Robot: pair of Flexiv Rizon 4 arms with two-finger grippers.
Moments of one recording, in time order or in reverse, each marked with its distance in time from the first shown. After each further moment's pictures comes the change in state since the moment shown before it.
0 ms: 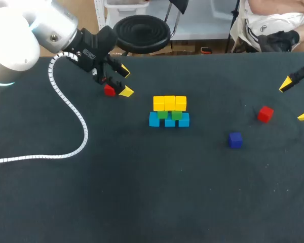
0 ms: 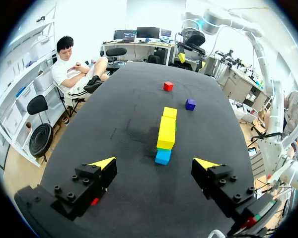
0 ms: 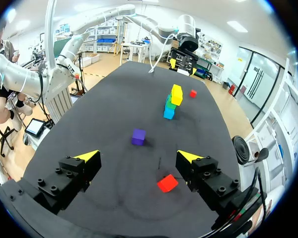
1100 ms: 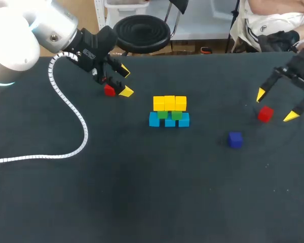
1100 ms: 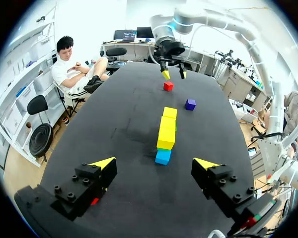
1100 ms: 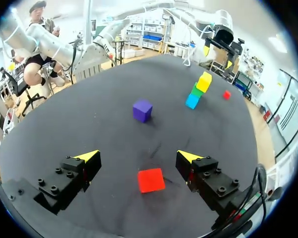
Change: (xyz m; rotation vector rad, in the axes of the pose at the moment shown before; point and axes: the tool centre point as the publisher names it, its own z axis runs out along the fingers) left arm 0.000 0.000 0.000 0.000 0.000 0.000; right arm 0.069 -0.047 0.059 -0.349 -0.002 -0.246
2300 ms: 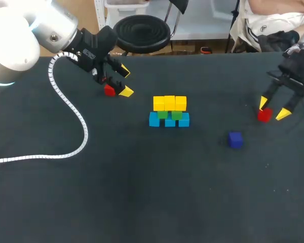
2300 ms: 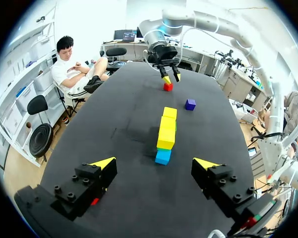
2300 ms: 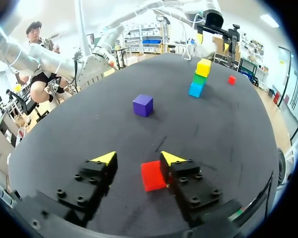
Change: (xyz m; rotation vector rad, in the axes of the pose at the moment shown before) left arm 0.000 0.000 0.000 0.000 0.000 0.000; right arm 0.011 0.000 0.011 -0.100 -0.060 0.125
